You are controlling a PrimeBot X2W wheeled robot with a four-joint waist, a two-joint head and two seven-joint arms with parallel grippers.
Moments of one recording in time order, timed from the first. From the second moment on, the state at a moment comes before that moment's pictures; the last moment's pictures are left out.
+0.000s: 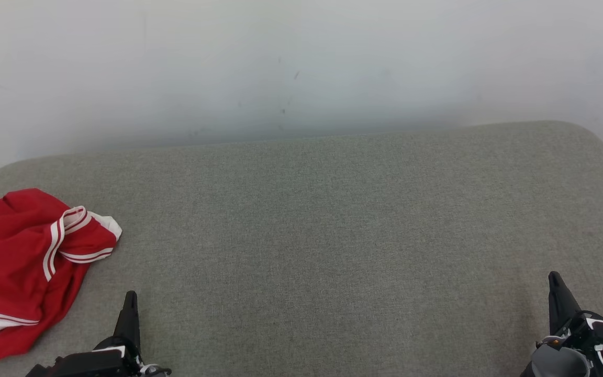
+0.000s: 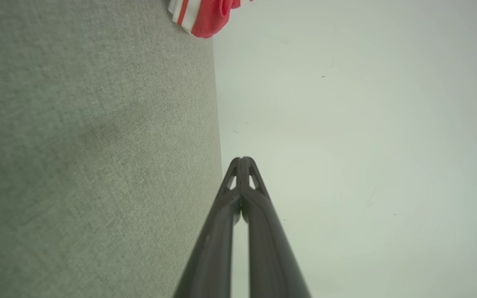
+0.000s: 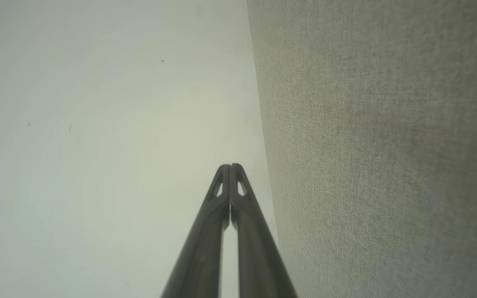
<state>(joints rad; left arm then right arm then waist) -0.29 0.05 -0.03 0.42 -1.63 -0.13 0.01 -0.26 -0.05 -0.29 0.39 1.56 0.13 0.23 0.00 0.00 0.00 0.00</state>
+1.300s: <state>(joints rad) -0.20 0.04 -0.05 0.38 -1.63 -0.13 -0.02 -0.18 -0.04 -0.20 0.39 1.54 0.13 0.16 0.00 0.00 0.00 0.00</state>
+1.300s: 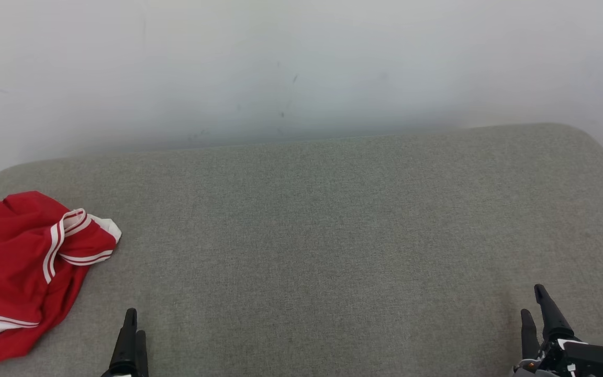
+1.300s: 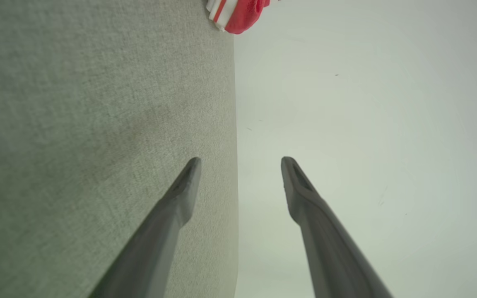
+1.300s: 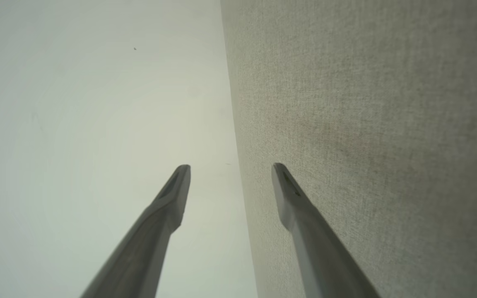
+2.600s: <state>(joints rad) -0.09 0.05 -0.03 0.18 -0.83 -0.12 -0.14 -0.13 -0.05 0.04 0.25 0.74 0.13 -0.04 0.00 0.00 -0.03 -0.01</state>
